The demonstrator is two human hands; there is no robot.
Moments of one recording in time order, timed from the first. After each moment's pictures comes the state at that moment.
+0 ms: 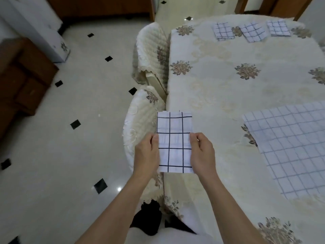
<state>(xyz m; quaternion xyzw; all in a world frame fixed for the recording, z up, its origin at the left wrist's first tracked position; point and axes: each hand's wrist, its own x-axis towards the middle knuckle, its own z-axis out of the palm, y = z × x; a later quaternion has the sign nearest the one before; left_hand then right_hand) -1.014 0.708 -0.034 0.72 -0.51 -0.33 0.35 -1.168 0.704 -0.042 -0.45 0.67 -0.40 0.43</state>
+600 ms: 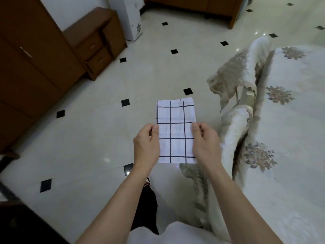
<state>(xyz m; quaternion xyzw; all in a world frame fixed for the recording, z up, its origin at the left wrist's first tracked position) -0.743 0.722 -0.024 0.79 -0.32 -0.22 0.47 -0.885 0.652 -0.017 -0.62 0.55 -0.32 0.46</state>
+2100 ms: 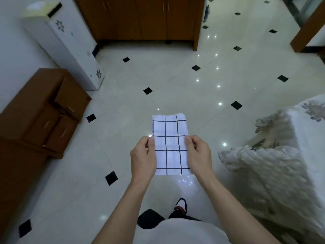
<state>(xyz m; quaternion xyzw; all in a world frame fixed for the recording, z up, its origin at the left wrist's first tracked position) -0.435 0.176 -0.028 0.76 -0.44 -0.27 0.41 -0.587 0.147 -0.038 -0.49 0.64 -0.38 0.45</state>
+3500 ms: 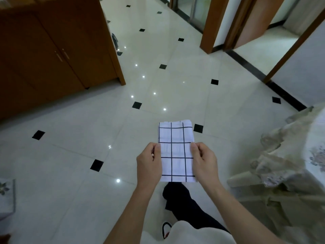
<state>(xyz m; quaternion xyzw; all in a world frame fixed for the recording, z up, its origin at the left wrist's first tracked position) -0.464 -0.486 -0.053 0.55 -0.63 -0.43 0.33 -0.606 -0.412 -0.051 -0.28 0.78 -0.49 0.29</state>
